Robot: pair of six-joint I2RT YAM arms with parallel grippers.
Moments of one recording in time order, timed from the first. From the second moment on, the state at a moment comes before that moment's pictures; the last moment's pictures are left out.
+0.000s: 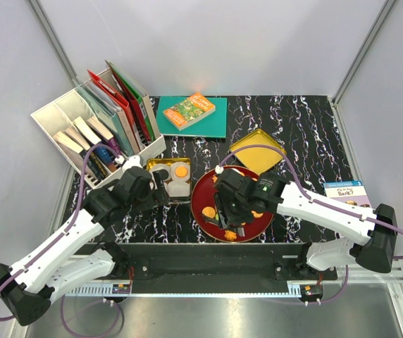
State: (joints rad) left arm -0.70 0.84 0.84 -0.90 -0.28 -0.82; right arm 1.09 1.33 1.20 -1.01 0.02 0.75
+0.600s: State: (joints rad) left arm -0.70 0.83 0.82 -0.90 -0.28 -0.82; right arm 1.09 1.39 1.17 -0.97 0.02 0.72
